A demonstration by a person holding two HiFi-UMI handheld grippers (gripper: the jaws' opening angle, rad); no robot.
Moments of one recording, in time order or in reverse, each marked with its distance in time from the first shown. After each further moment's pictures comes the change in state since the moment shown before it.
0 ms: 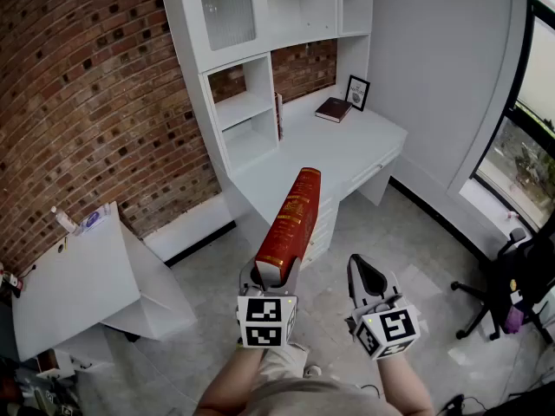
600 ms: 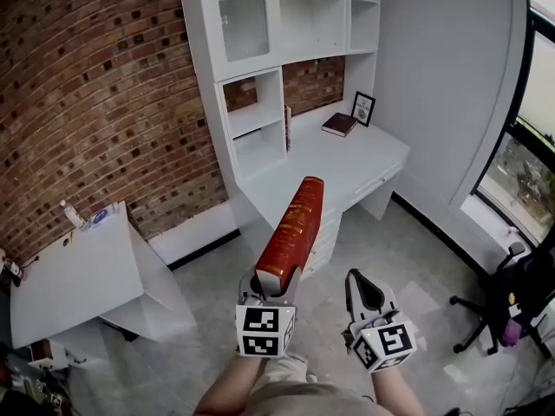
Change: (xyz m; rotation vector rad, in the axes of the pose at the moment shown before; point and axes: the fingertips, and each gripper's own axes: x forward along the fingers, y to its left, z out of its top) left arm -0.047 -0.015 0.006 -0.012 -0.050 0.006; right arm -0.043 0.026 0.005 0.043 -0.047 0.024
